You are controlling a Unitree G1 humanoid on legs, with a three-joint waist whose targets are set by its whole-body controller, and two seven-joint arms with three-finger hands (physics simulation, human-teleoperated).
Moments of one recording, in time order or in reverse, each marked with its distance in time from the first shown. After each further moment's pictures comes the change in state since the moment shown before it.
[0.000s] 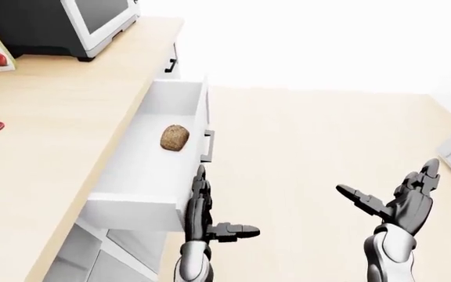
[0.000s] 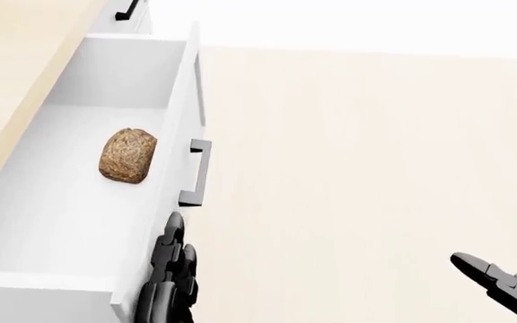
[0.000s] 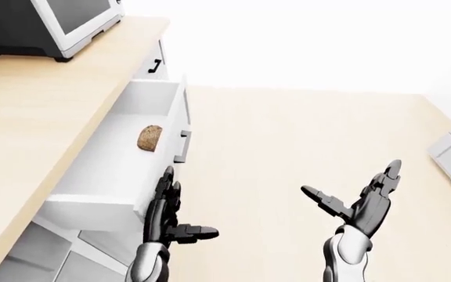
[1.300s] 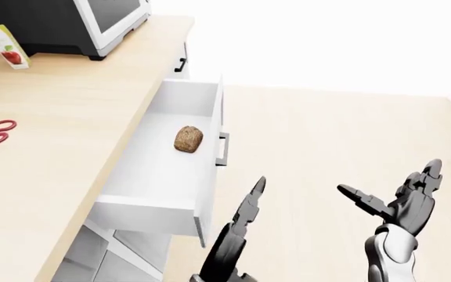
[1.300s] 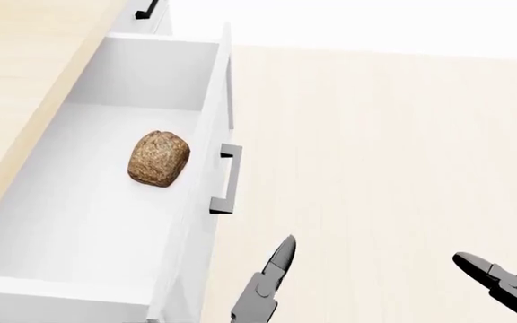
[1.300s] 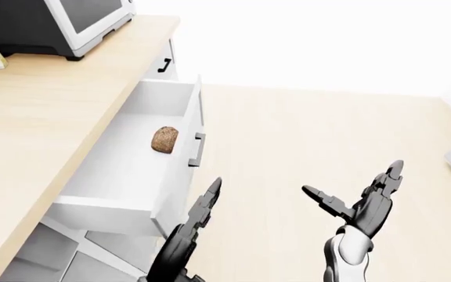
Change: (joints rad) left arm 0.168 0.228 -0.283 -0.268 0.297 -0.252 -0.255; right arm 0.004 0.003 -0.006 -0.015 0.001 0.007 -0.003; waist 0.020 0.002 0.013
